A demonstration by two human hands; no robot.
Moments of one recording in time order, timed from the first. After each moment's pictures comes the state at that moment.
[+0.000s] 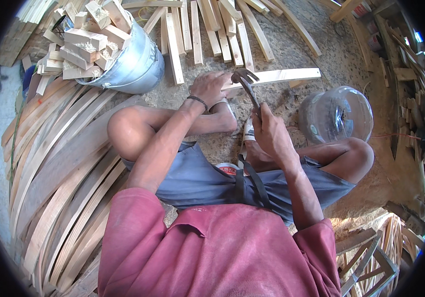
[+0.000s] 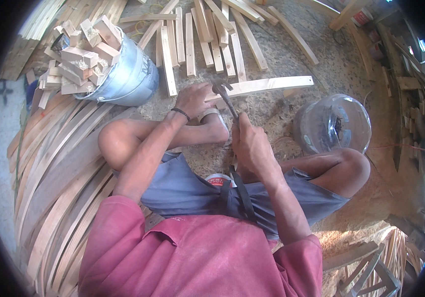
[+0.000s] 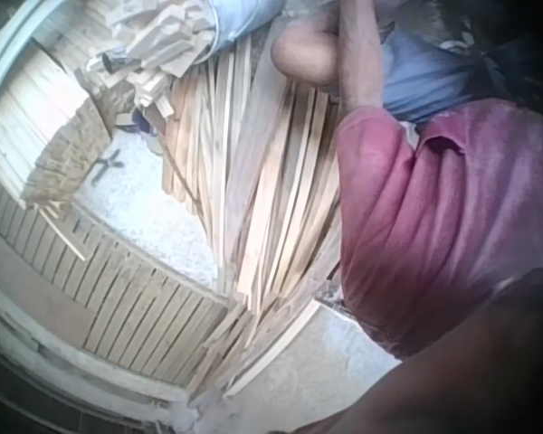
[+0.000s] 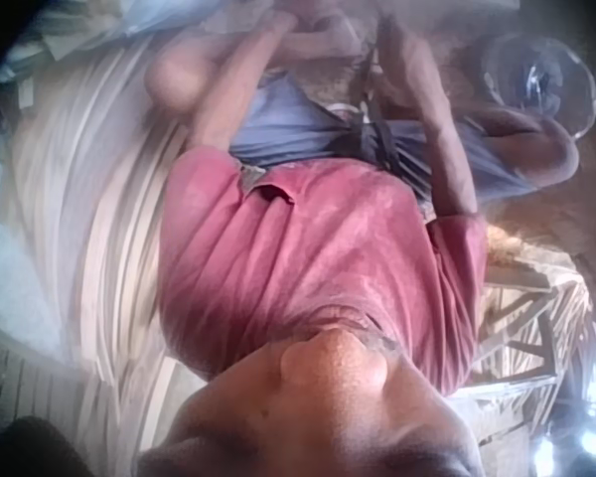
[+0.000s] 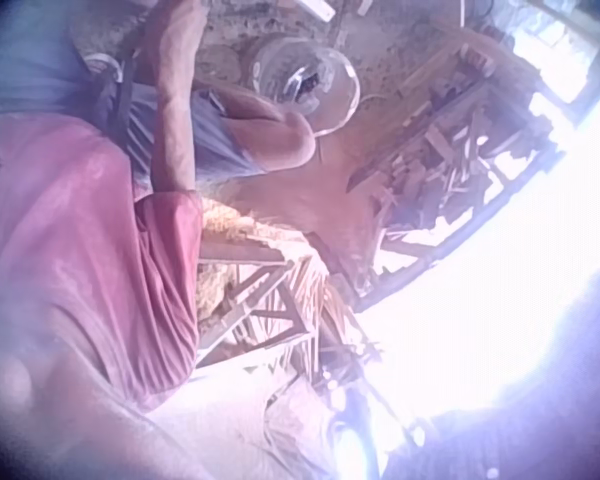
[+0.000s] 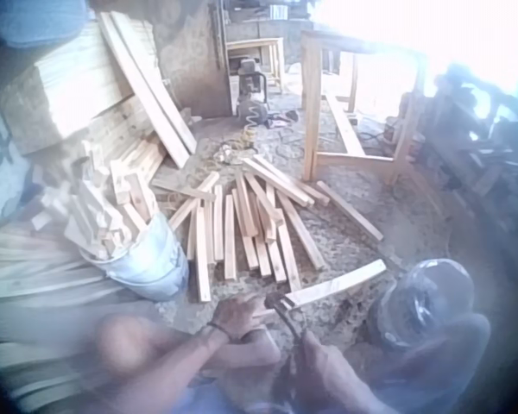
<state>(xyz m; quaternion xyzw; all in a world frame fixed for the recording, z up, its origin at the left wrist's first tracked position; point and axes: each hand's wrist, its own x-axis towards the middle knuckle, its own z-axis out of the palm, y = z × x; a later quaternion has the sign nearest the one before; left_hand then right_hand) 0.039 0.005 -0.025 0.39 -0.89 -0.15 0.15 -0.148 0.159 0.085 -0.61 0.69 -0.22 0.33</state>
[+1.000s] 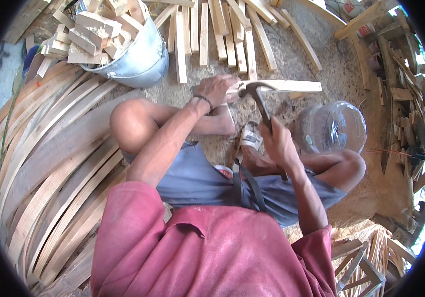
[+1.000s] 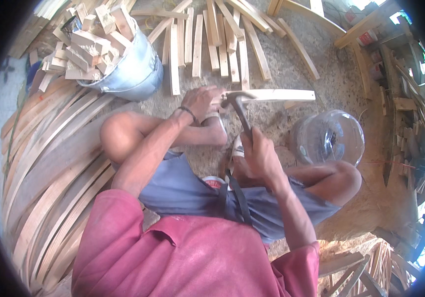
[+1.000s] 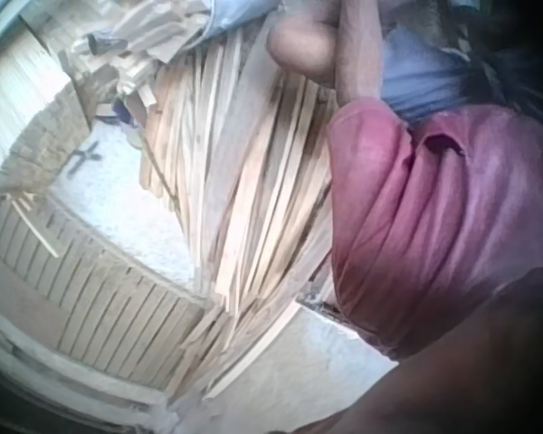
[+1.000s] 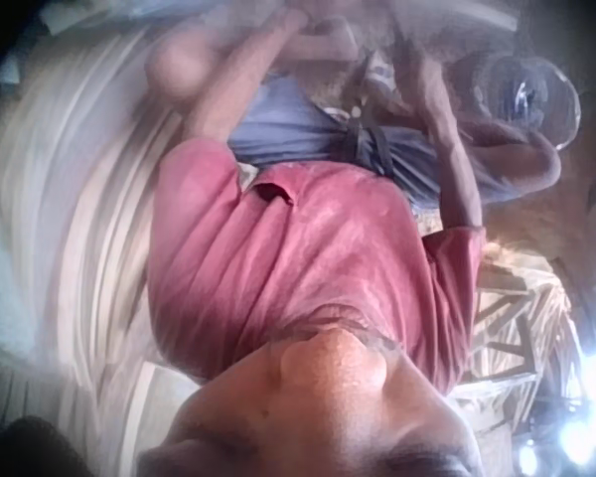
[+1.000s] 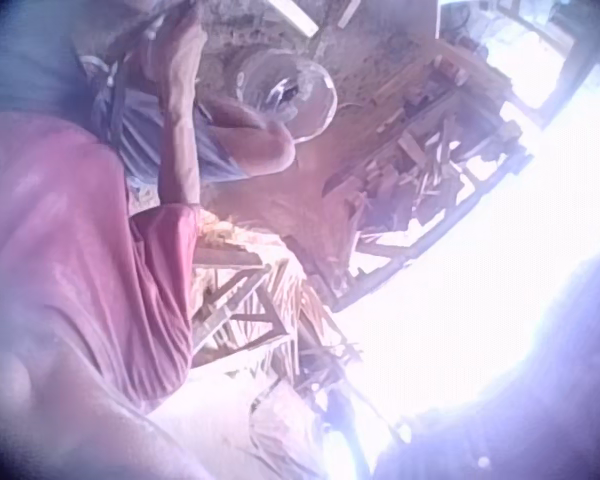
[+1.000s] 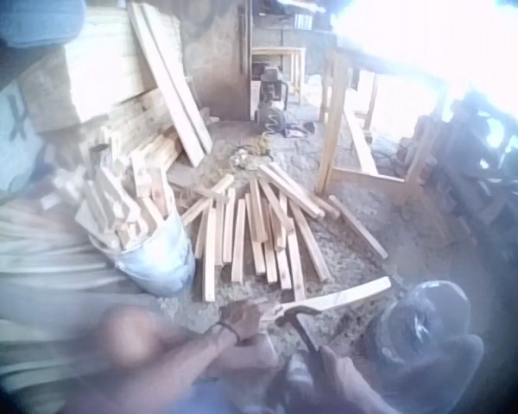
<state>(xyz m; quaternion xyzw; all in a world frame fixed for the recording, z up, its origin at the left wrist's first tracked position) 0.036 0.013 -0.021 0.43 -0.87 -0.21 0.07 -0.154 0.166 0.102 -0.61 0.68 -0.24 0.32</state>
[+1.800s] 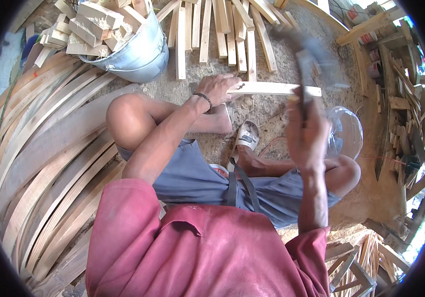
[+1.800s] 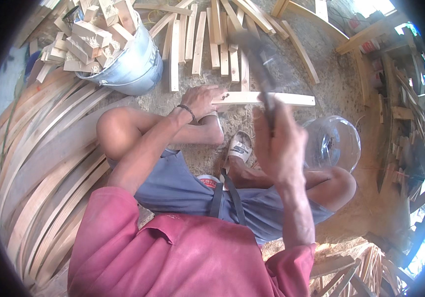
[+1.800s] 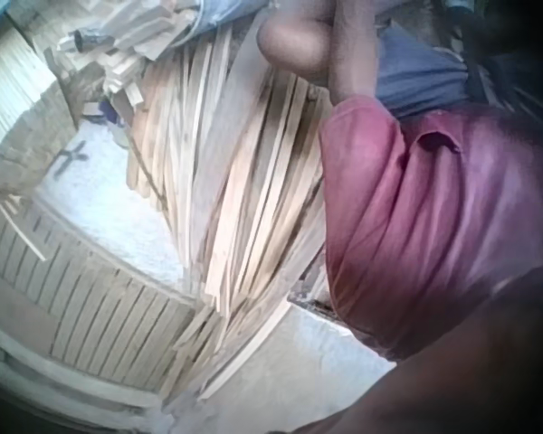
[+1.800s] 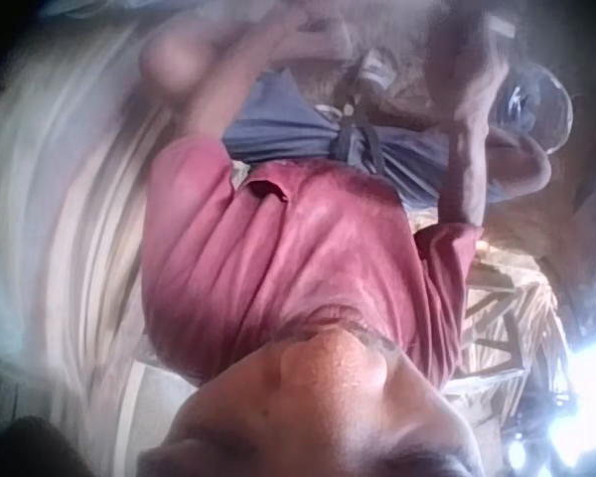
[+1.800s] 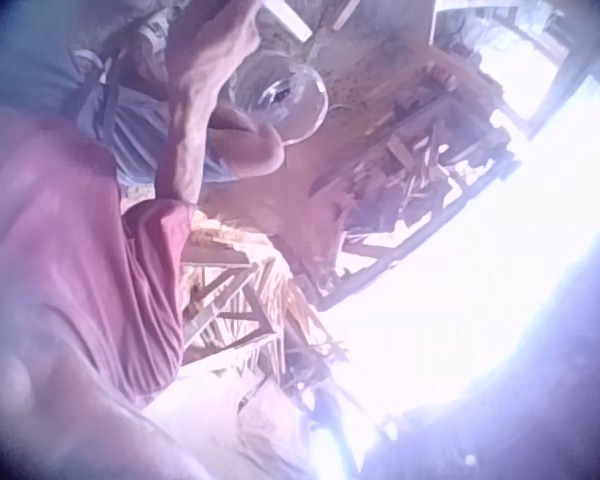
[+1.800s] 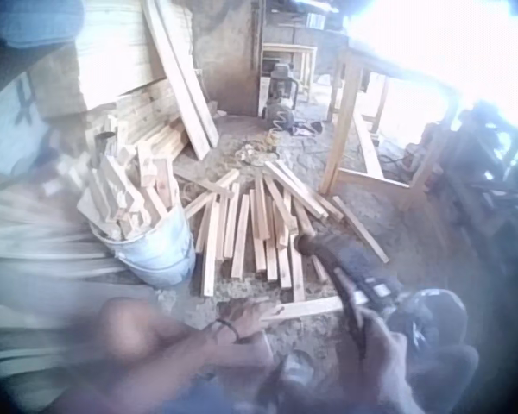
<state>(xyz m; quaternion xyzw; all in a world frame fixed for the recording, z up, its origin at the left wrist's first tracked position) 0.041 0.009 -0.015 0.45 -0.87 -0.20 0.06 -0.147 0.139 0.196 -0.63 0.67 -0.34 0.20</state>
